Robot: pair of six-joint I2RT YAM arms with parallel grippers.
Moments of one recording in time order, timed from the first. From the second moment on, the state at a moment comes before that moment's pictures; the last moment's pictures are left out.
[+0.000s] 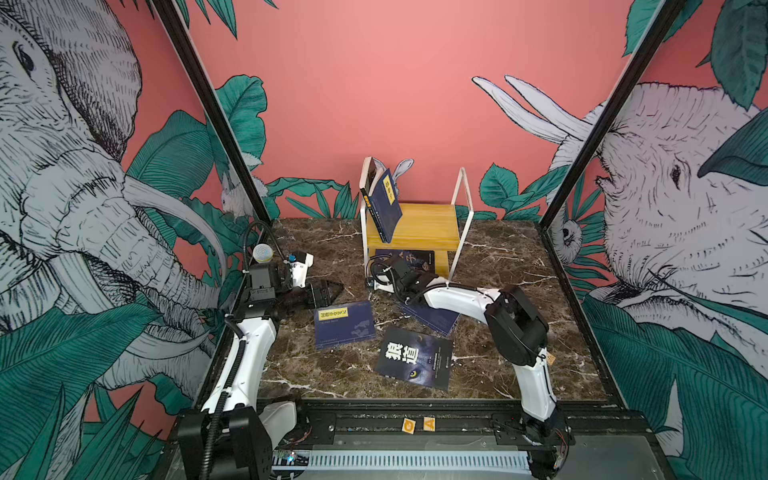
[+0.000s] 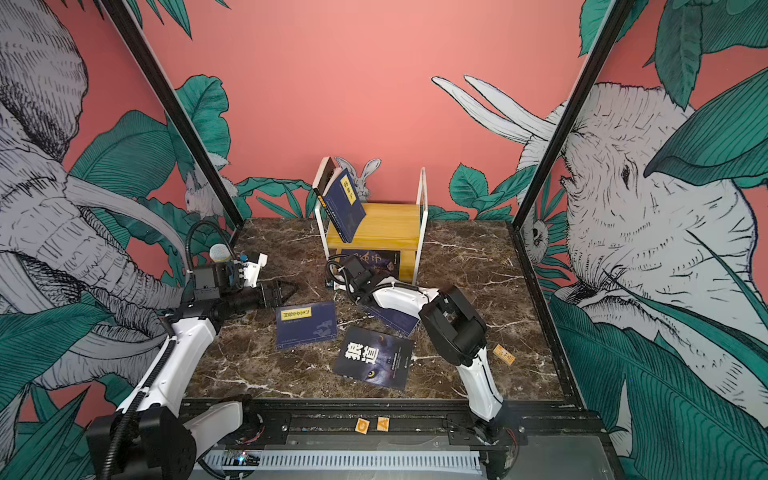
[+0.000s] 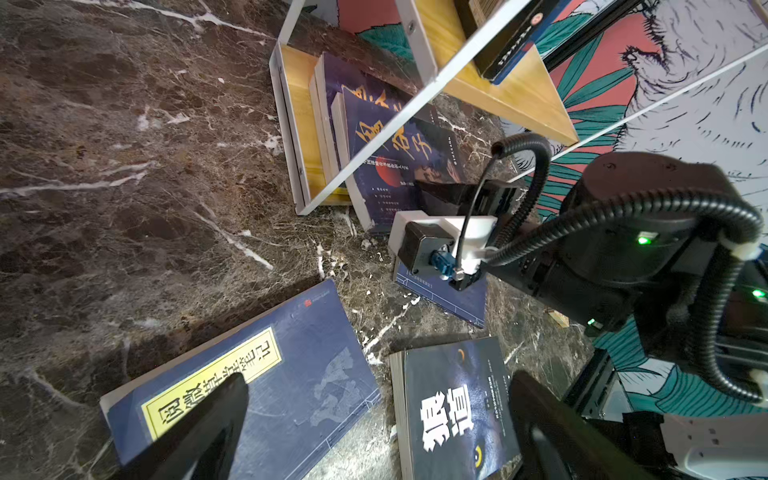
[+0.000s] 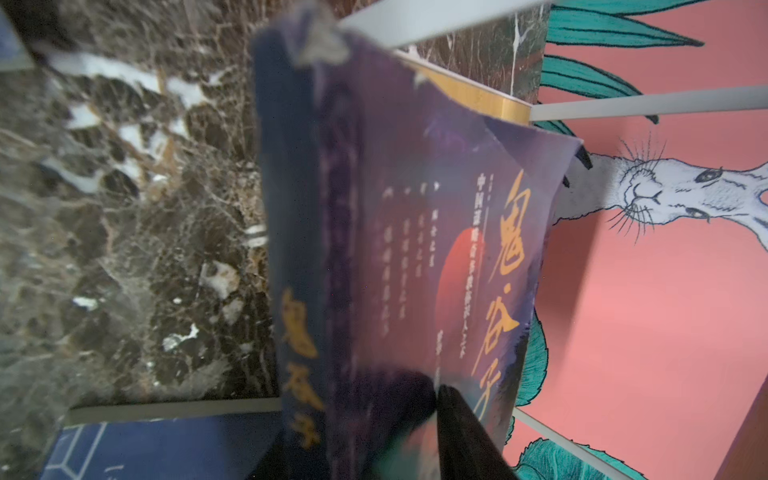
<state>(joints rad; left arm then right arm) 0.11 1.09 0.81 -0.49 0.80 -0.11 0.83 2.08 1.53 -0.28 0.44 -0.95</state>
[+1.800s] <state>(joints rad) 0.11 1.08 0.80 -0.49 0.82 -0.11 0.75 2.02 1.60 -0.48 0.24 -0.89</state>
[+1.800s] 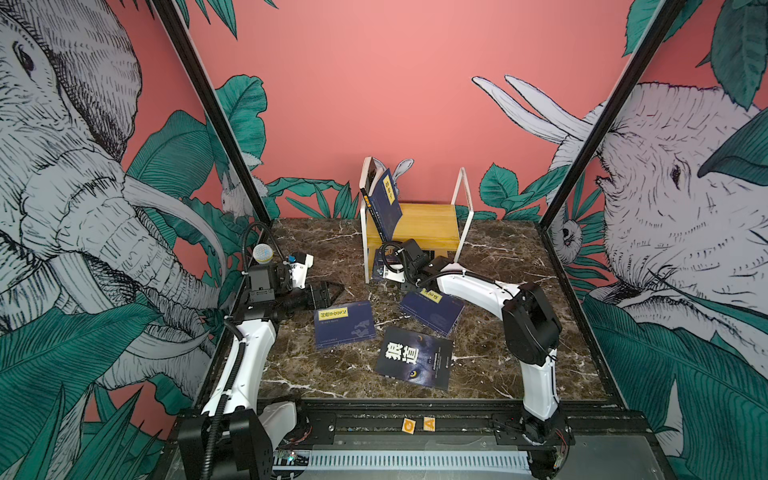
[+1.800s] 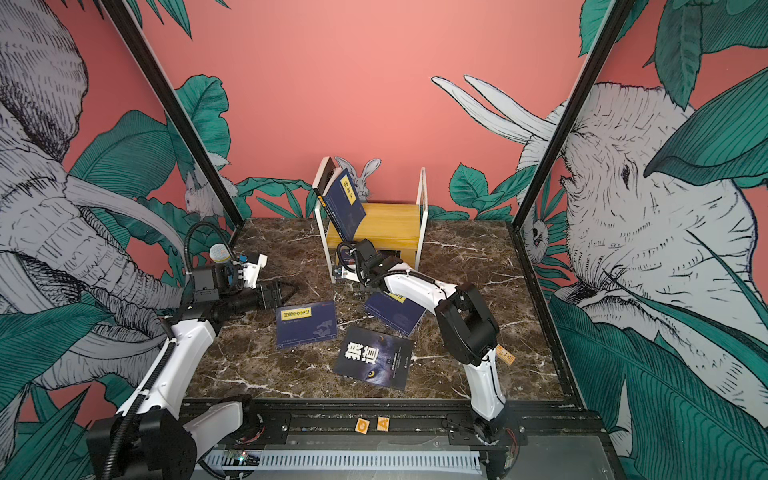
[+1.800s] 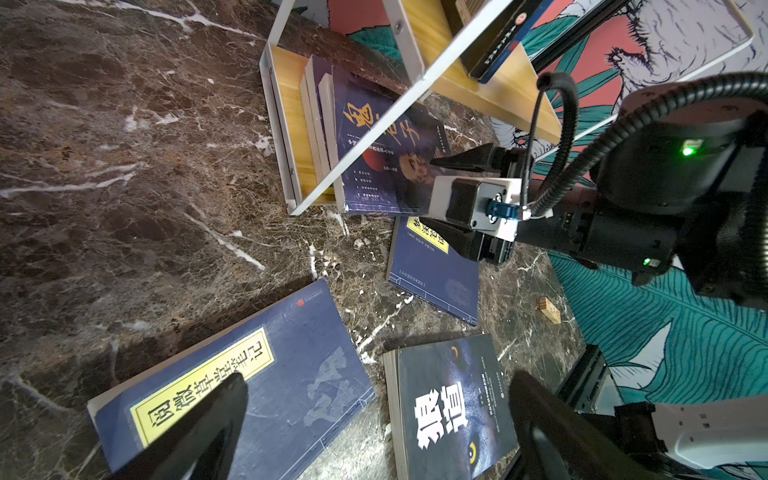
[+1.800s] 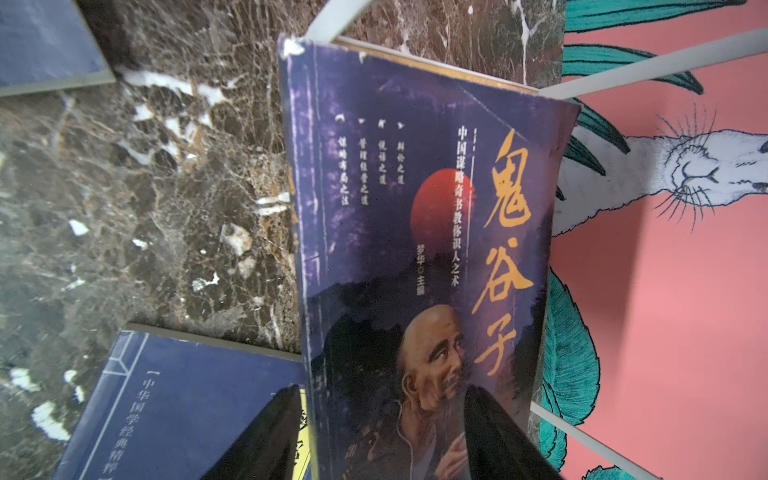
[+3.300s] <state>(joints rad) 0.12 1.08 0.80 -0.49 0.83 -0.11 0.73 2.09 1.72 -0.52 0.18 -0.84</state>
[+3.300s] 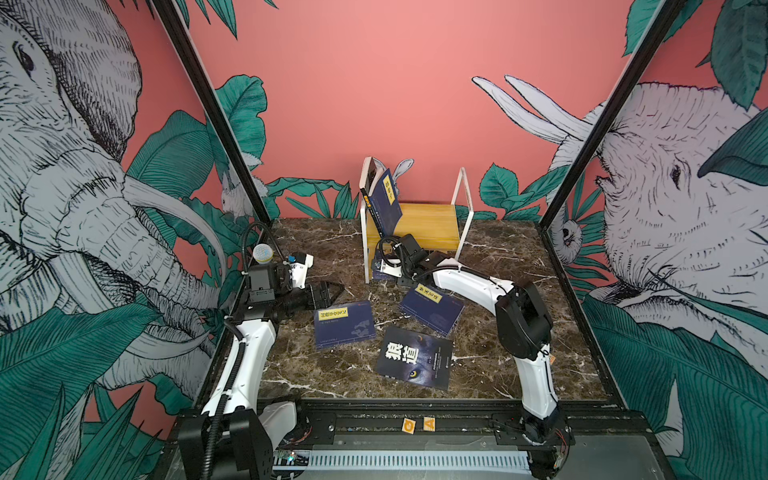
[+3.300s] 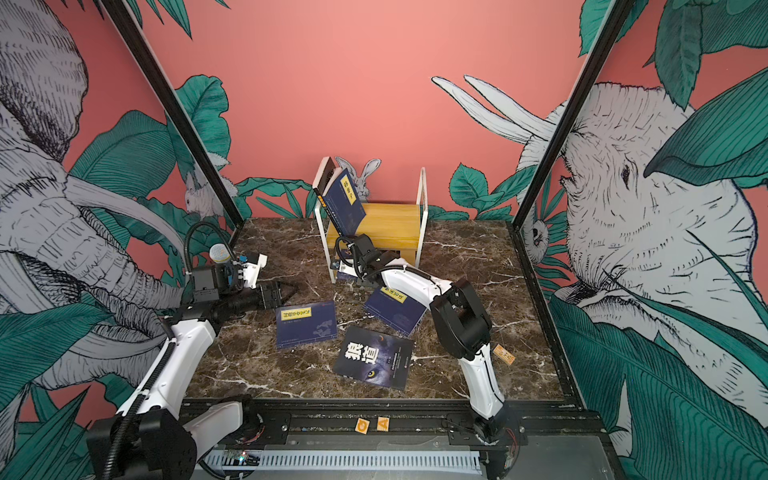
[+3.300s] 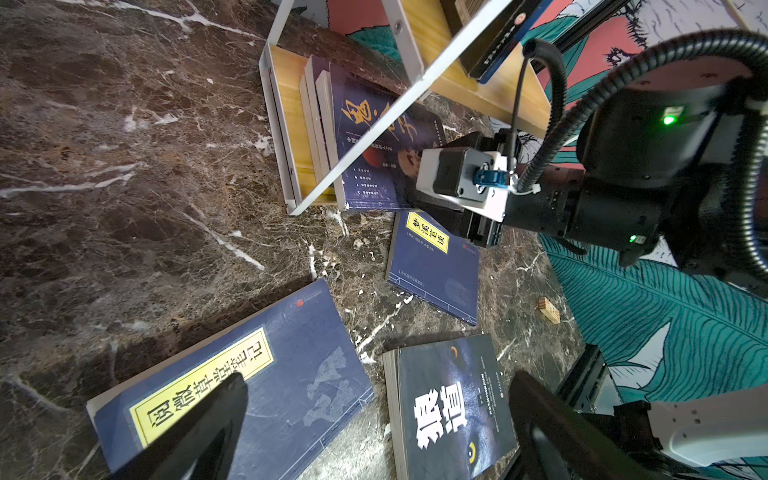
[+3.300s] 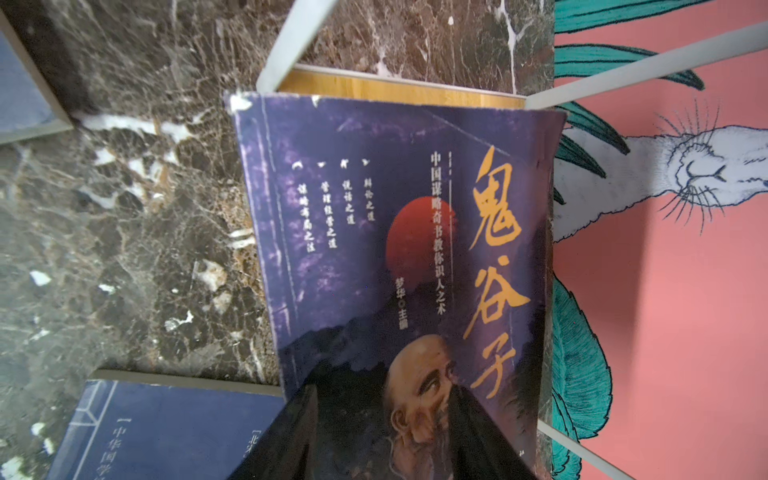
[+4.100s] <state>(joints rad) 0.12 1.08 0.80 -0.49 0.83 -0.11 0.73 2.12 1.74 -0.61 0.10 -0.83</state>
